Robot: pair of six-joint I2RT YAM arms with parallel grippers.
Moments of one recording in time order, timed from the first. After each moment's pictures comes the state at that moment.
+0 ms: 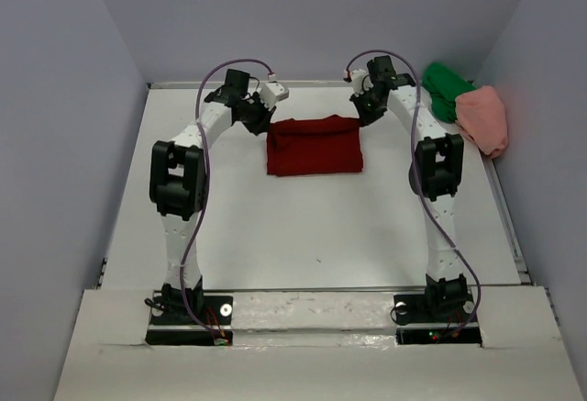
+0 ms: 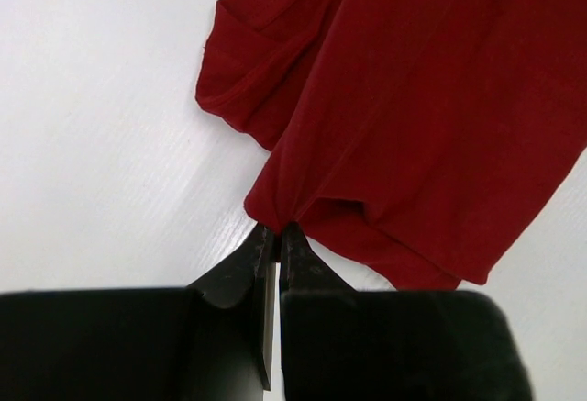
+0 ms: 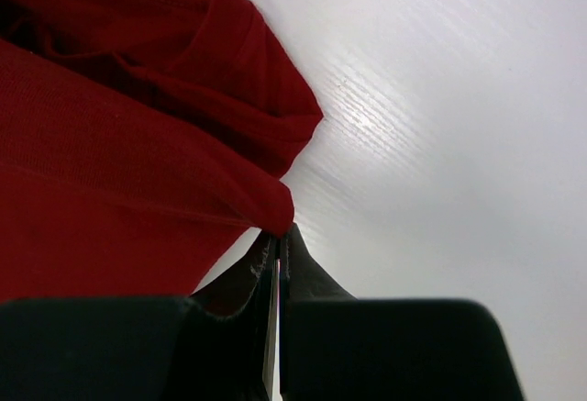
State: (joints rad) left arm -0.25 2.11 1.78 -0.55 0.47 0.56; right arm 0.21 2.43 2.32 -0.93 -0.13 -0.38
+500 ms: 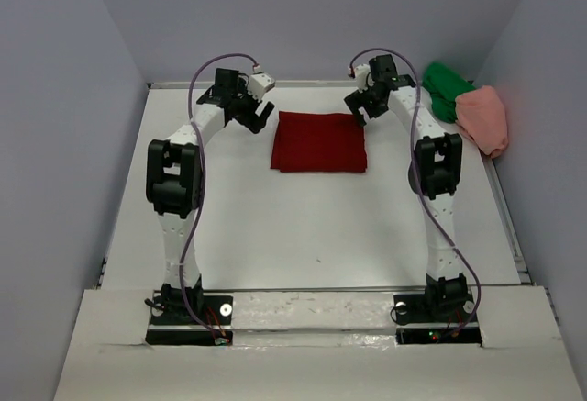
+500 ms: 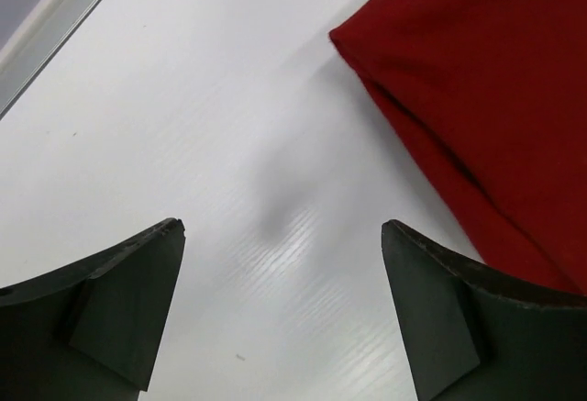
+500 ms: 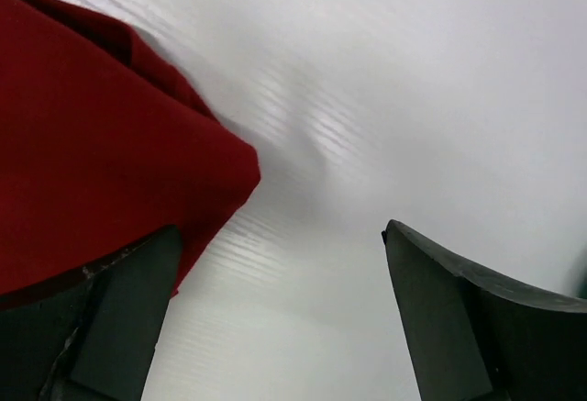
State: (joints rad) left arm -0.21 2.13 1.75 -0.36 0.34 0.49; right arm 0.20 2.48 2.35 -0.83 -0.04 -0.40
